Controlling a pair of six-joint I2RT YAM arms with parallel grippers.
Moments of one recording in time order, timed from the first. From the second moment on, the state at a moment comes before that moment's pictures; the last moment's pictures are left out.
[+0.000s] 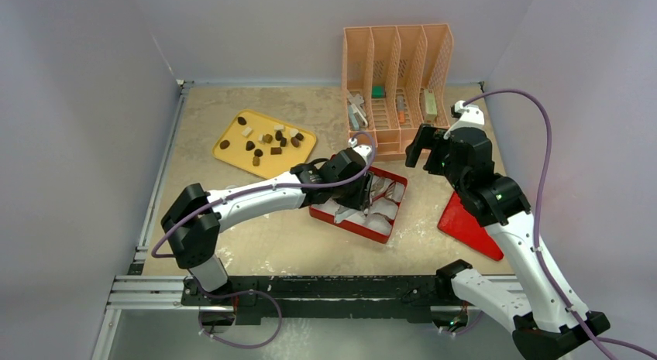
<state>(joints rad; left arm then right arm) -1.00 1.67 1.27 -0.41 0.00 -0.59 0.41 0.90 1.15 -0.73 0.30 0.41</state>
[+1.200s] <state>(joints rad) -0.74 1.41 1.29 -0.67 -0.36 -0.59 0.41 0.91 1.15 -0.73 0.30 0.42</state>
